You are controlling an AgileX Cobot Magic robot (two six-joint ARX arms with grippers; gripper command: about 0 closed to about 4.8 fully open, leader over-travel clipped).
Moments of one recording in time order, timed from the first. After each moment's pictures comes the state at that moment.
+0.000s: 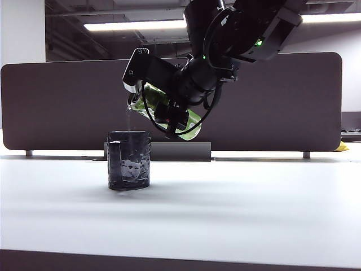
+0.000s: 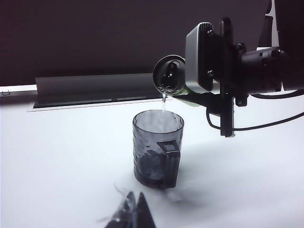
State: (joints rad) left arm -0.40 0.00 0.01 0.05 0.02 0.00; right arm 0.67 1.94 1.24 0.45 0.07 -1.07
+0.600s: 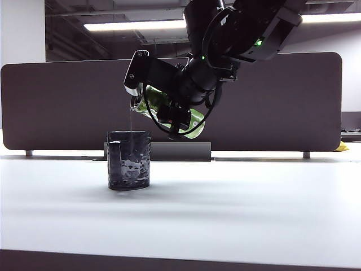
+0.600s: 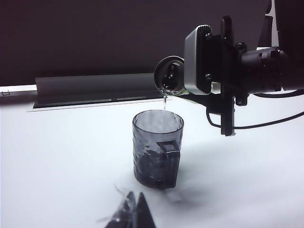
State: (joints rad) left arm -0.40 0.00 0.01 0.05 0.02 0.00; right arm 0.67 1.94 1.24 0.45 0.11 -1.11
